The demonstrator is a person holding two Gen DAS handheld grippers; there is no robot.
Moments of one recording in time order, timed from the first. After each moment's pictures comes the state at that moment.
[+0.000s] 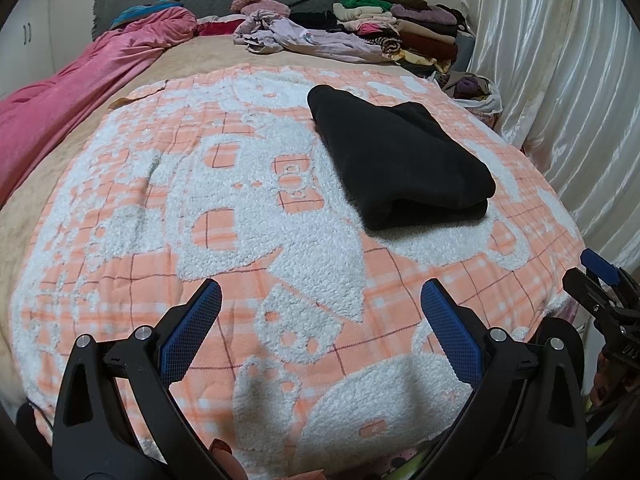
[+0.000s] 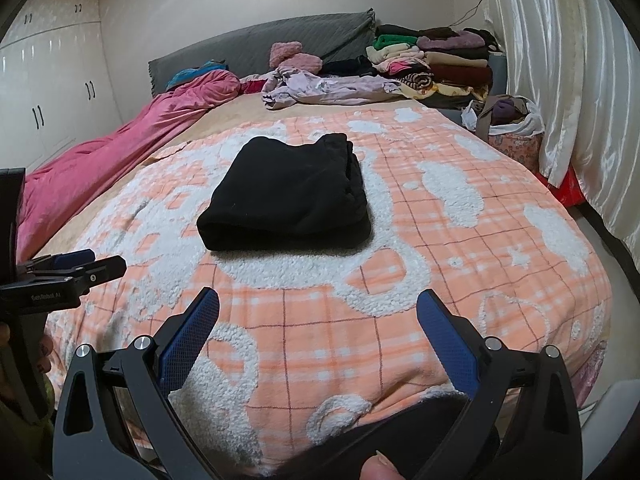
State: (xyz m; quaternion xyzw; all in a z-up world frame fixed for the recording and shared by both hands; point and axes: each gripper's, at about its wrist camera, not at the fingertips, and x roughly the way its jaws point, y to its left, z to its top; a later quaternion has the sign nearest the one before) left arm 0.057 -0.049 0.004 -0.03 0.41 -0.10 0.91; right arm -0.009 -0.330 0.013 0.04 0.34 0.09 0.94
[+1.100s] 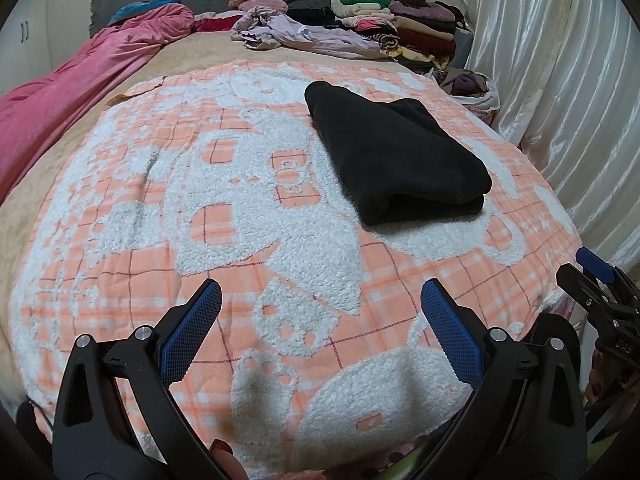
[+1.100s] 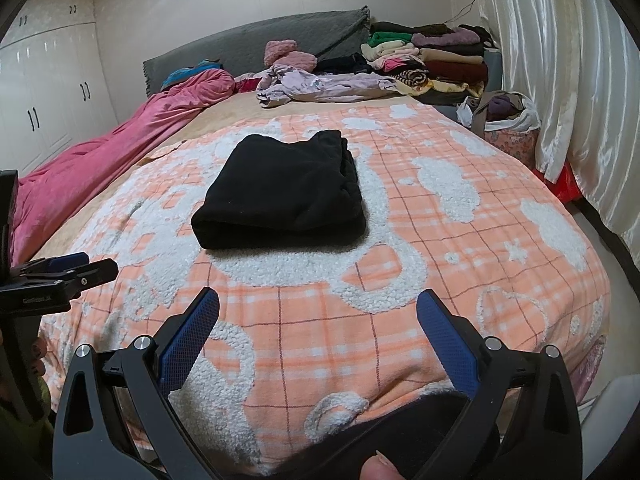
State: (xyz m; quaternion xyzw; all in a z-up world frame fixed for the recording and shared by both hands) left arm 0.055 -0.050 0.001 -0.03 0.42 -0.10 0.90; right arm -0.010 -0.334 0.012 0.04 0.34 0.08 0.93
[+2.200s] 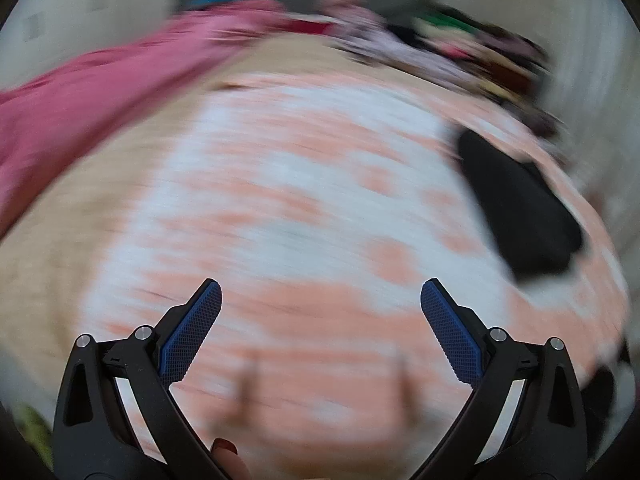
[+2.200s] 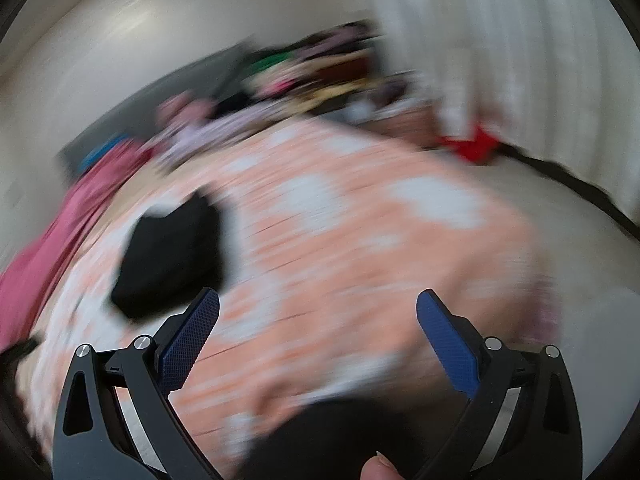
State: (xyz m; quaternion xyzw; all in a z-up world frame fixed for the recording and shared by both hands) left arm 0.086 0.114 0.012 -0.07 0.41 0.07 0.91; right arm -0.046 -0.469 0.022 0.17 0.29 -0.12 0.93
